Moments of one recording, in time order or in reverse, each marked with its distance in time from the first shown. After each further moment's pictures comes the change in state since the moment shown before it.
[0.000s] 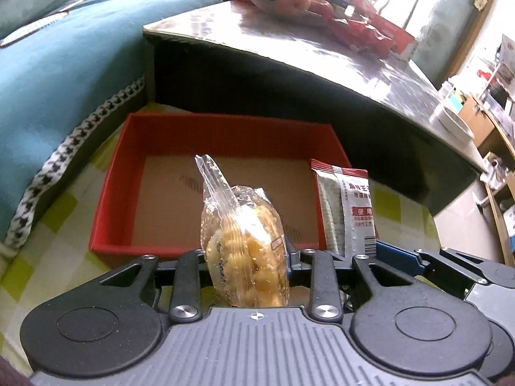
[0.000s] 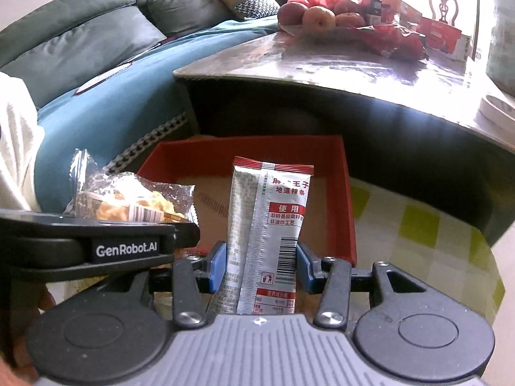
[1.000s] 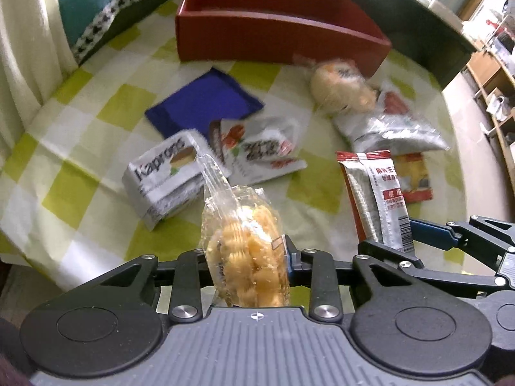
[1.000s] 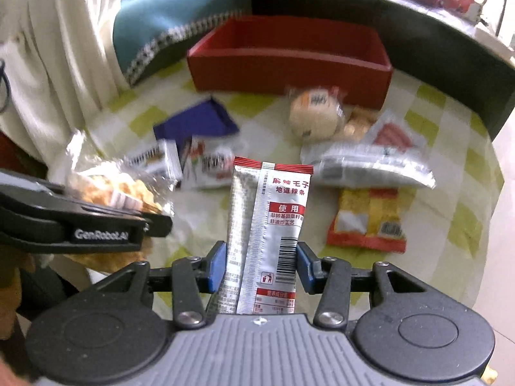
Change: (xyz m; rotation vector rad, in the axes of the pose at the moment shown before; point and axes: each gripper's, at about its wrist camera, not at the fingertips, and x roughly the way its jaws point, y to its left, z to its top) left arm -0.079 0.045 -0.188 0.011 0.216 0.038; right arm -0.102 0.061 -0.175 -0.105 0.172 0.011
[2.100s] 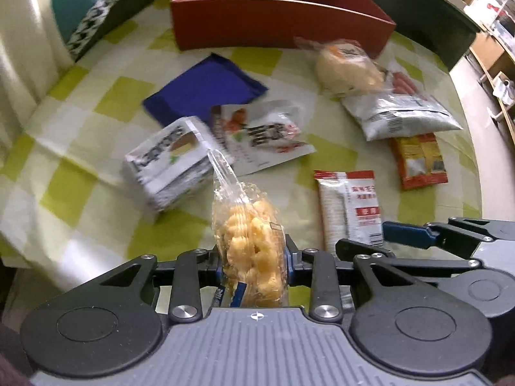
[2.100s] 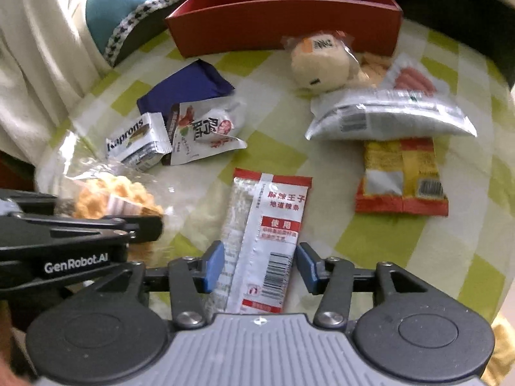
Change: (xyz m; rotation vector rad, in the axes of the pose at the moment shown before) left arm 0.024 0.003 -0.010 0.037 0.034 0.055; right arm 0.063 0.015 -0.014 0.060 0.139 -0.015
